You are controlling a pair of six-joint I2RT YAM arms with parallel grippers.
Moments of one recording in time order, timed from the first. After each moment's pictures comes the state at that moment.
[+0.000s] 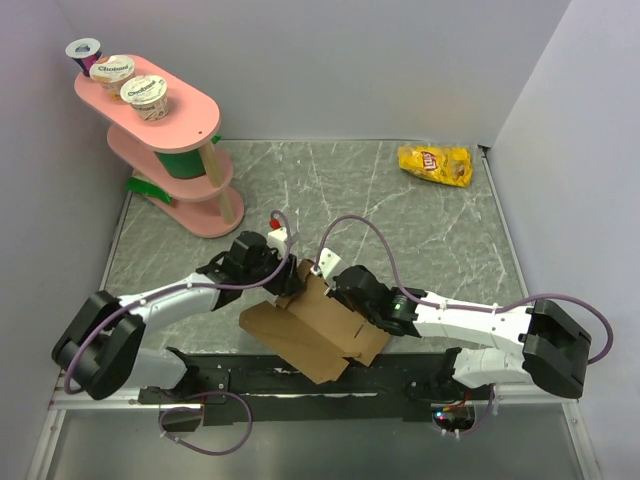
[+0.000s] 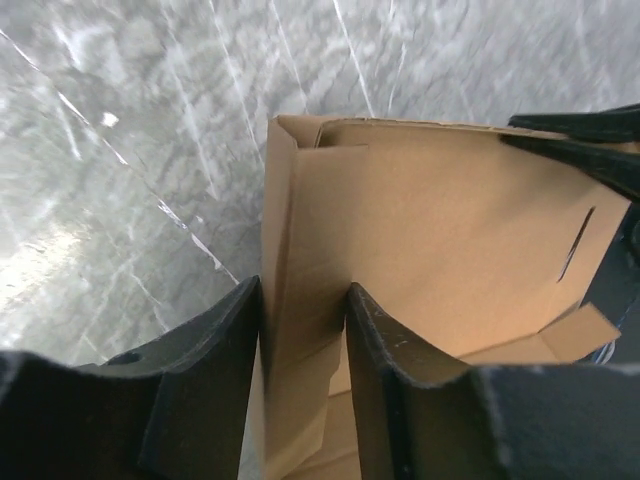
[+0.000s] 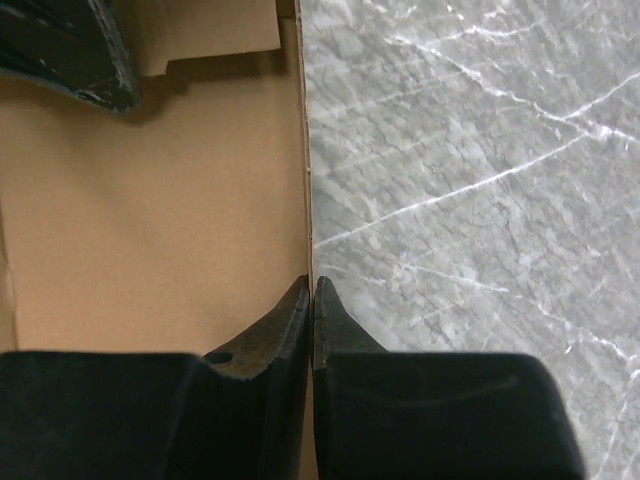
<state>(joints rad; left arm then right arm) -0.64 1.33 0.61 0.07 0.35 -0.26 1.06 1.21 0.64 -0.11 0.42 -0.13</state>
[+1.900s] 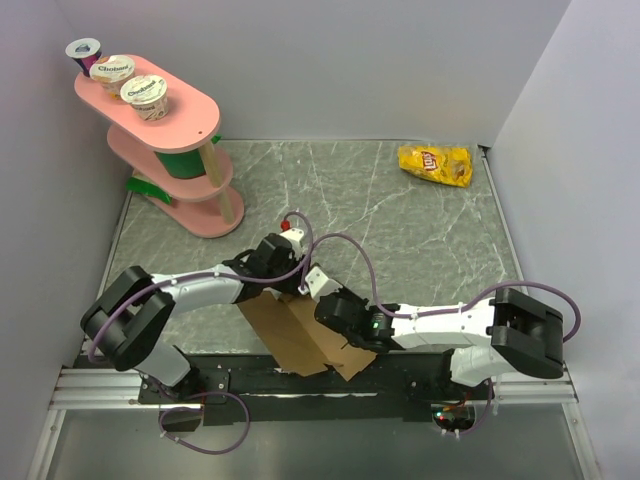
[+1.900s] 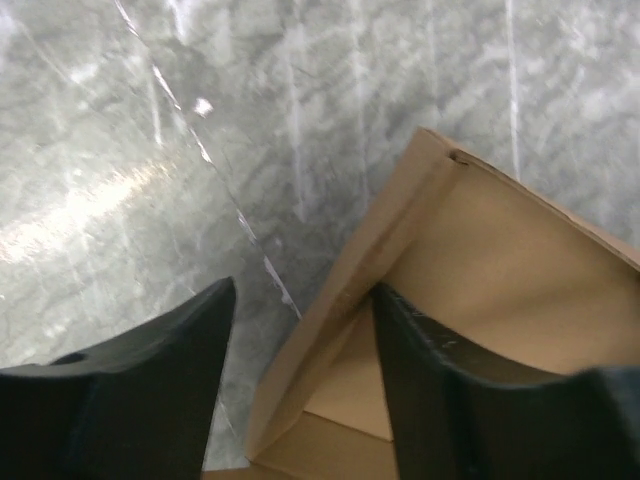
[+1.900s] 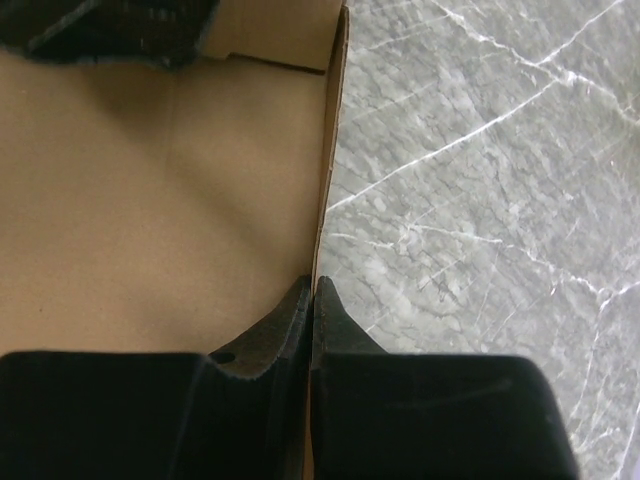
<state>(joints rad) -0.74 1.52 0.72 0.02 -0.01 -0.34 1.25 1.37 0.63 -0.09 0.74 -0.01</state>
